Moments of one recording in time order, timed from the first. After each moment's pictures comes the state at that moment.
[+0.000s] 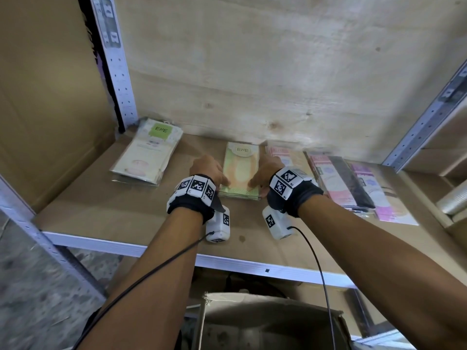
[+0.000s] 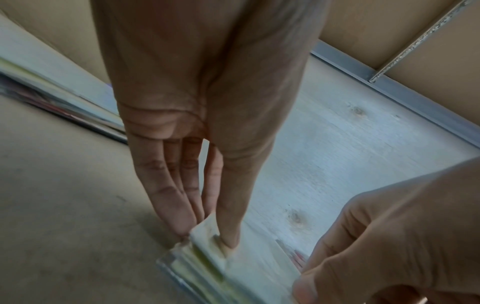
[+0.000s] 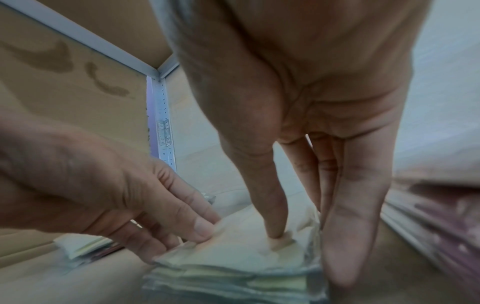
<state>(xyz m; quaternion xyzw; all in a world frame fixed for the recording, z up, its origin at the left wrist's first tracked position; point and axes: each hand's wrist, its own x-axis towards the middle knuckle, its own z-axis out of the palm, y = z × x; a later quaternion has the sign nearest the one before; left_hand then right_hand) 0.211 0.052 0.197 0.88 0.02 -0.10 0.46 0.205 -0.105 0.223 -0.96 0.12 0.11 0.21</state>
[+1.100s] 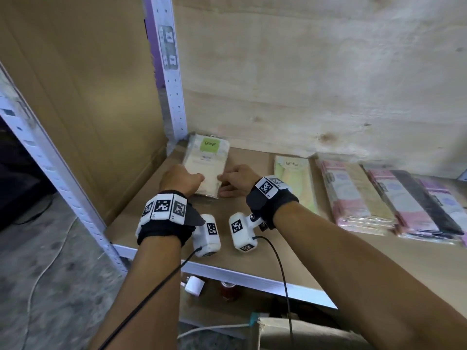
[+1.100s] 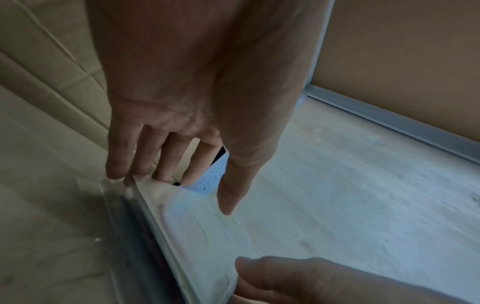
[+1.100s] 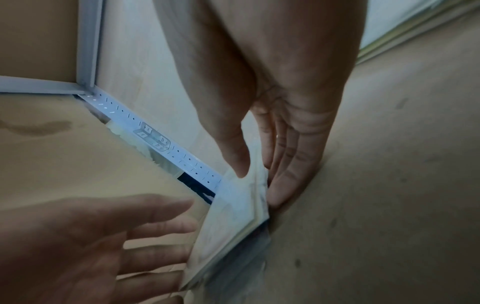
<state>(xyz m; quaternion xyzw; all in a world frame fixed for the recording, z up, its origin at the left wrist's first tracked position) 0.234 0.215 0.198 0.92 0.12 0.00 0.38 0.255 0.058 0.189 -0.75 0.08 0.17 0.64</state>
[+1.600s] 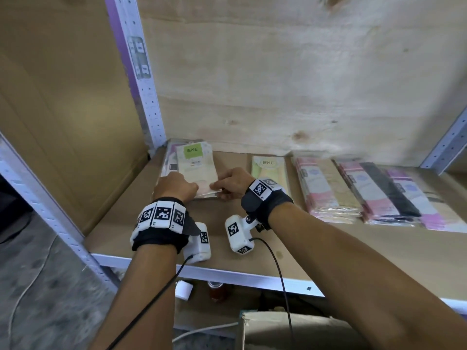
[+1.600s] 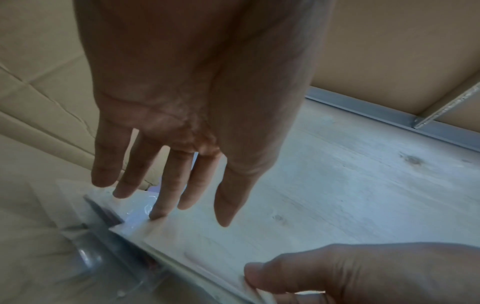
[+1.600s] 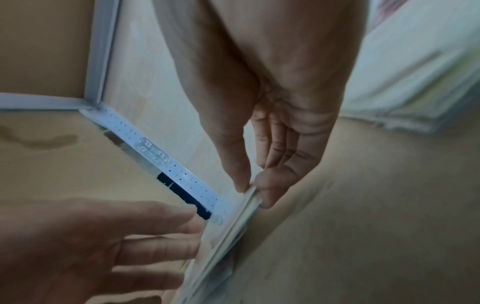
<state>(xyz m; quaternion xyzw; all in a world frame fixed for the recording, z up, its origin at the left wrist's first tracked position) 0.222 0.176 0.206 0.97 0.10 -0.03 0.24 0.232 0.017 0.199 -0.79 0.08 0.15 0.59</state>
